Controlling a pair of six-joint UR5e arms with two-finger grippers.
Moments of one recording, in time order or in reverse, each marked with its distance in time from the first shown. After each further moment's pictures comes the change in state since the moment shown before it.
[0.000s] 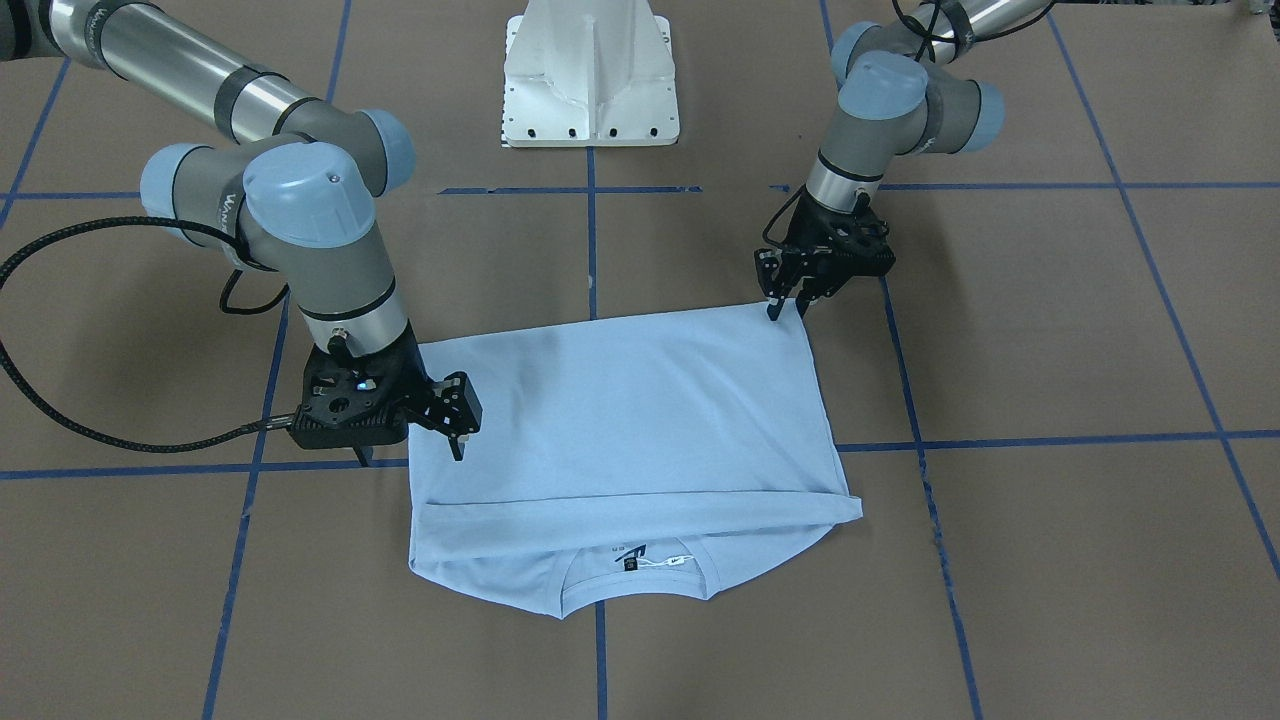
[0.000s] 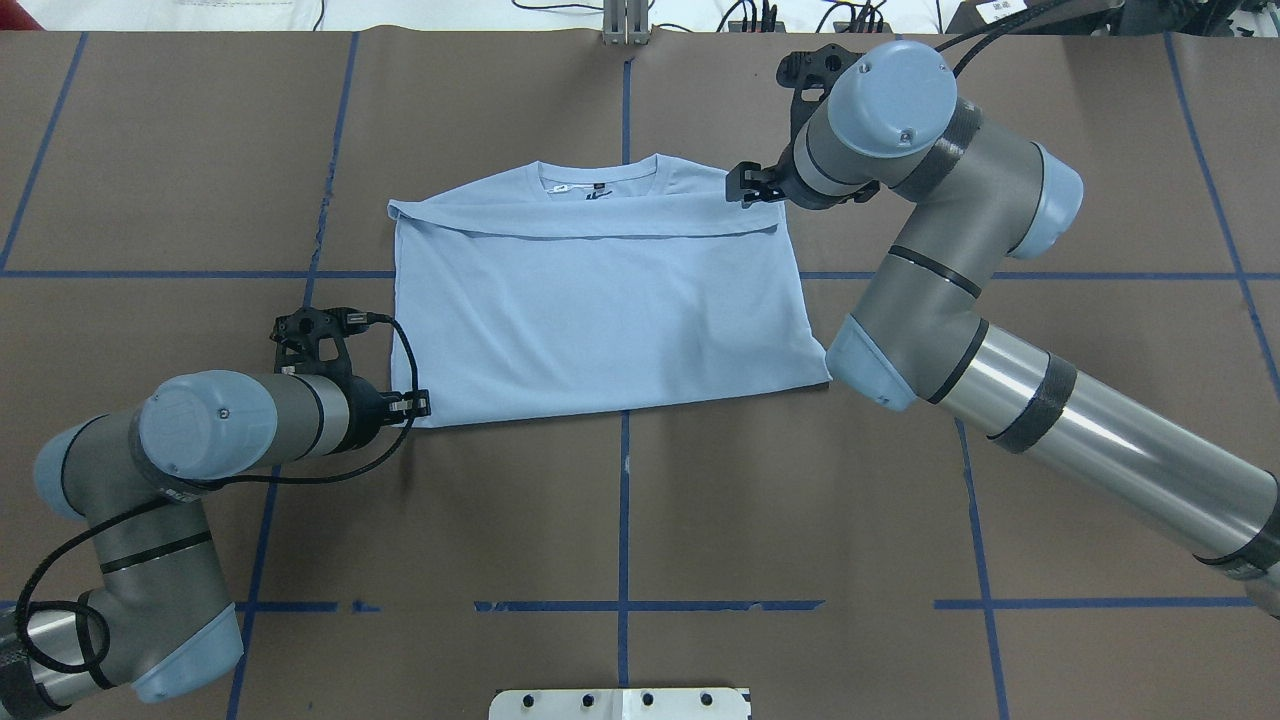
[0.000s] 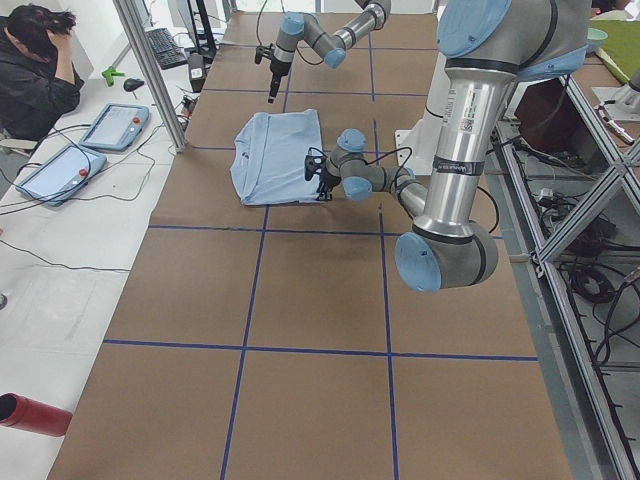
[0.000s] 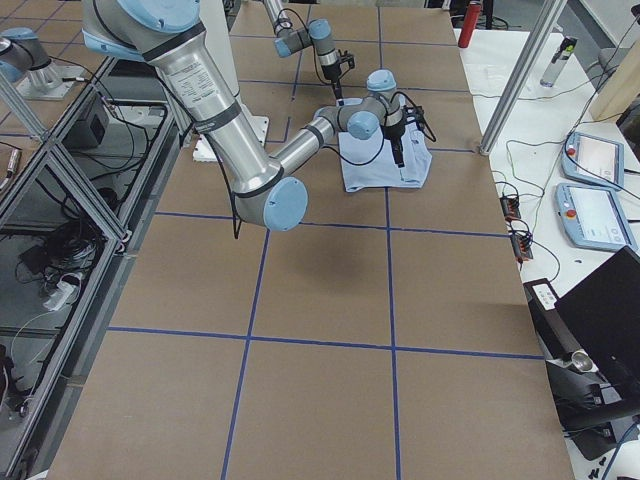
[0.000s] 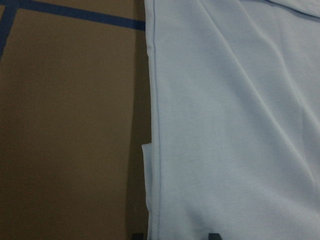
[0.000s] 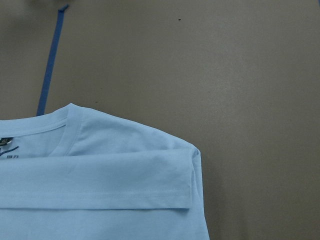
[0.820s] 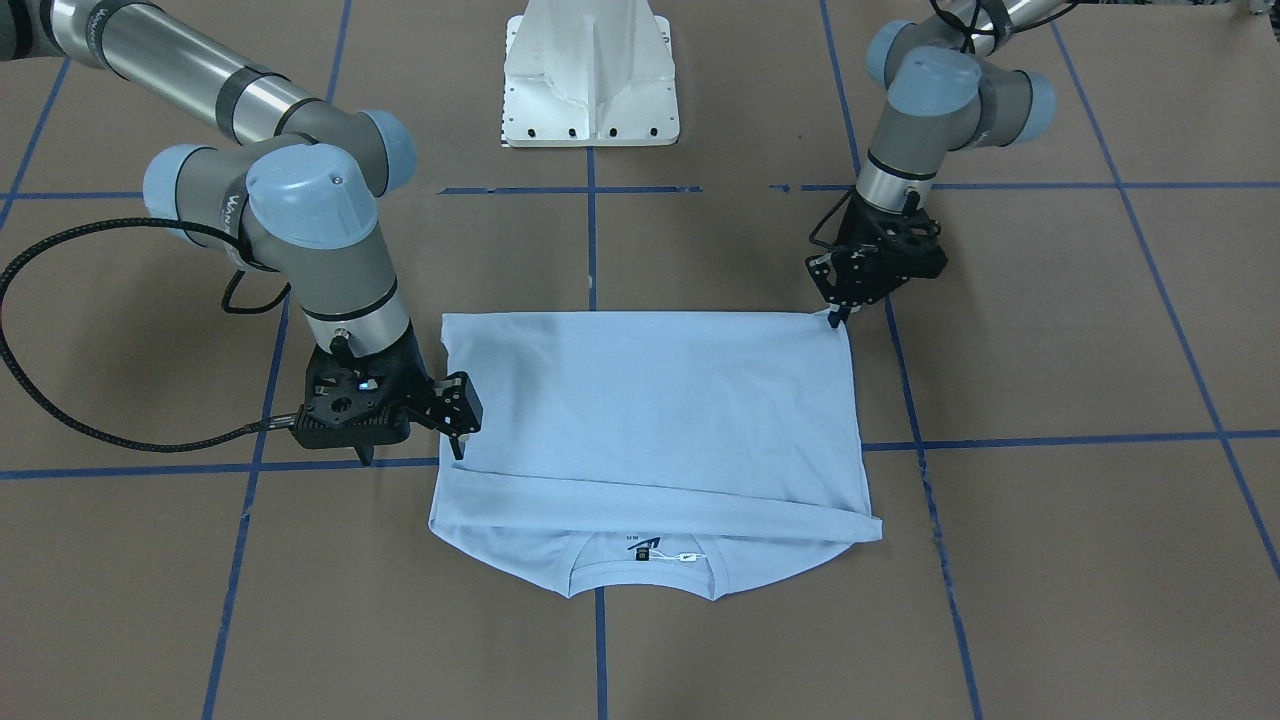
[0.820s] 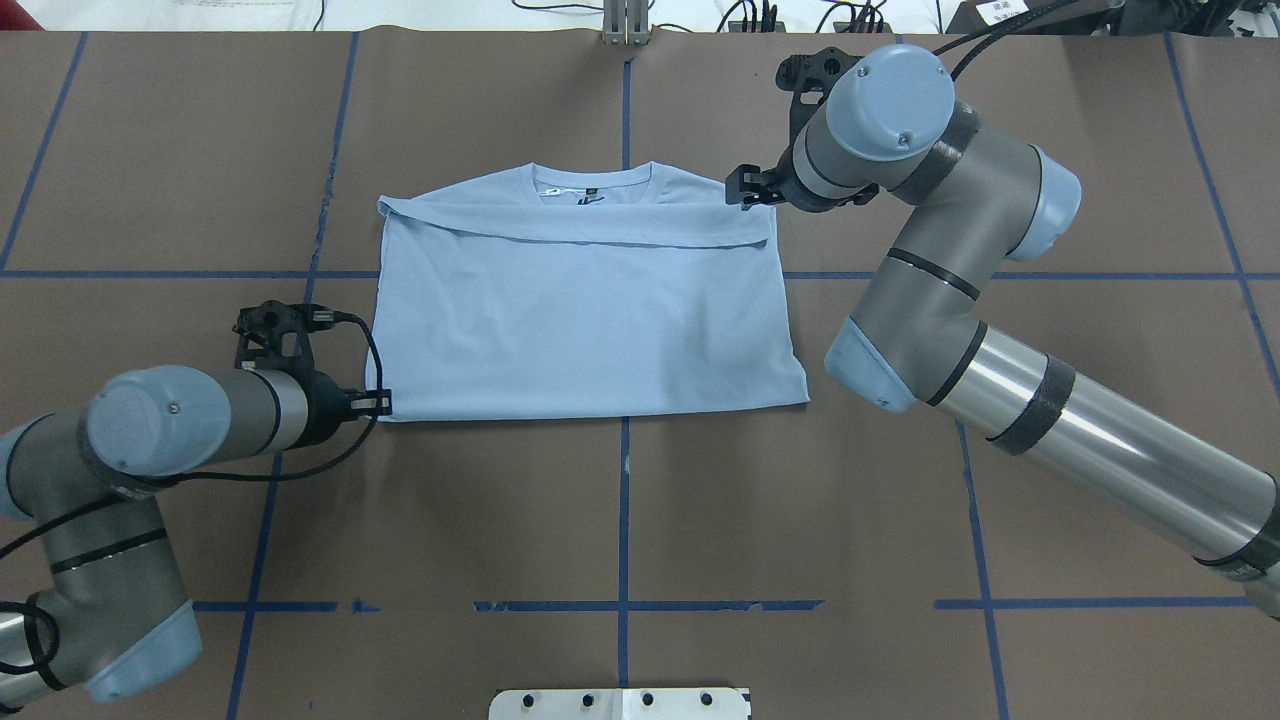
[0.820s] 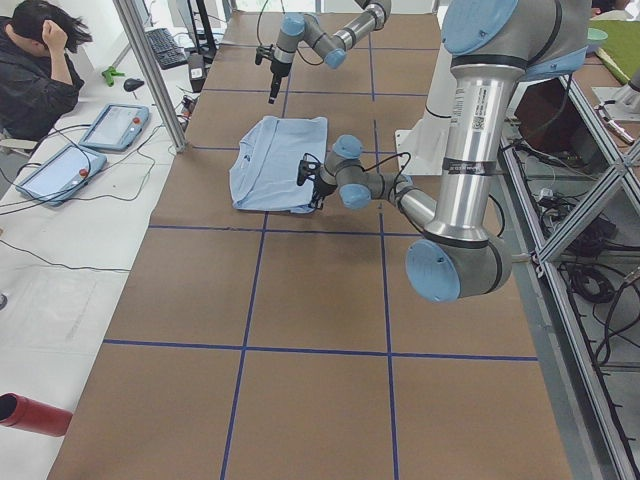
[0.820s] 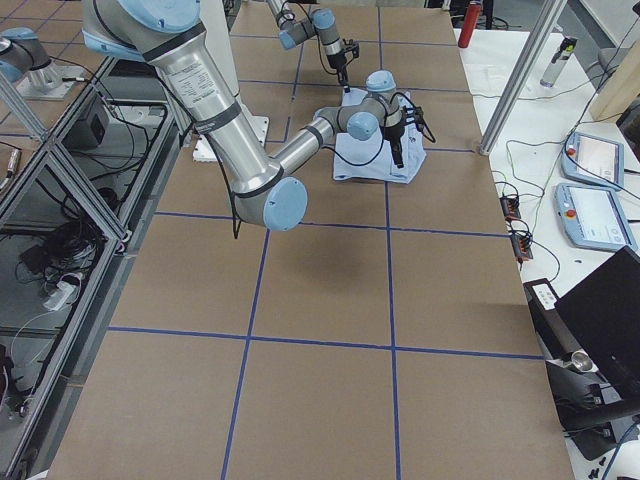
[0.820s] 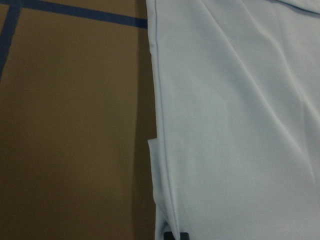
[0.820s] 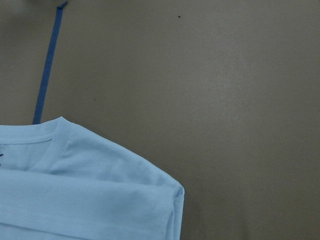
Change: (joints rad) left arm -0.110 0.089 -0.034 0.001 -0.006 0.224; right arm -0.003 -0.001 -0.003 0.000 -0.001 0.000
